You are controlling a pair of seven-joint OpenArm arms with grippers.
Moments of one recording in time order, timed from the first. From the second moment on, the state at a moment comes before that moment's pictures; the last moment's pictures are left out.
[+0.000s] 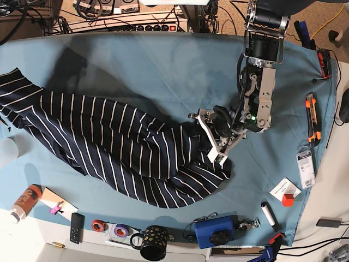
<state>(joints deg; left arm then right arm) -11.7 -1.0 7.4 78.1 -22.7 -20.1 53.1 -11.1 21.4 79.7 114.8 43.1 32.1 -72.3</state>
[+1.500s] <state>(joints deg) -42.3 0.1 15.7 66.5 -18.8 -17.0 52.8 -11.1 21.5 79.3 114.7 42.5 34.2 -72.3</state>
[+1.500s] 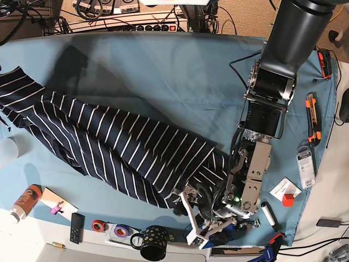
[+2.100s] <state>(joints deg) -33.0 -8.7 9.4 76.0 -29.4 -23.6 68.2 -11.1 21.4 79.3 114.7 42.5 34.2 -71.5</state>
